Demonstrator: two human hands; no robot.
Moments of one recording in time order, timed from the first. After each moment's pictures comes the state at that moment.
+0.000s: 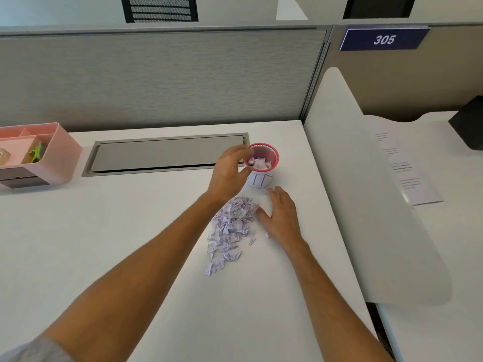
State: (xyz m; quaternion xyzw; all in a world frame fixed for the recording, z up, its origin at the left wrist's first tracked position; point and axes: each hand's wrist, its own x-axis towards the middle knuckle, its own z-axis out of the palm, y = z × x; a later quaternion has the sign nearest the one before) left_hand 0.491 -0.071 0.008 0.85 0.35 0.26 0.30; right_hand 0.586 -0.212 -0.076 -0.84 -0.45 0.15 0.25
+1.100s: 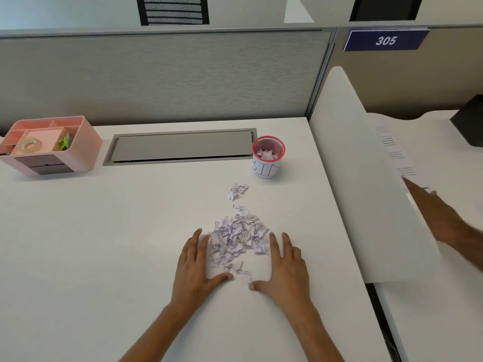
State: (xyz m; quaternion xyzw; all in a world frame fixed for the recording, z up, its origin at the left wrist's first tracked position) left_hand 0.291 -0.222 -0.096 0.86 0.44 0.13 0.19; right_hand 0.485 -0.337 -0.060 -0.86 -0.47 0.20 0.03
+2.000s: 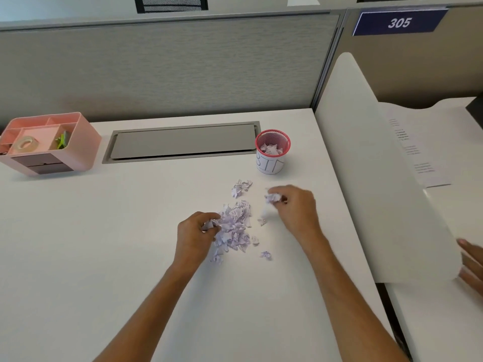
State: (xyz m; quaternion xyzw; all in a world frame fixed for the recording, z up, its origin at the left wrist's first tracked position) left_hand 0.332 -0.163 -0.043 0.71 0.53 0.24 0.41; right_hand 0.551 -0.242 -0.007 -0.80 -0.43 0.15 0.39
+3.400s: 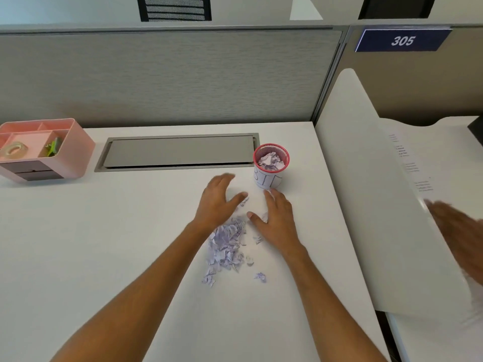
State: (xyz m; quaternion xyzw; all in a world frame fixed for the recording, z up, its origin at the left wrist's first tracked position) left_hand 0.427 -0.088 -0.036 0.84 0.42 0.17 0.30; right_hand 0.565 -0.203 -0.084 -0.81 -0.51 0.15 0.24
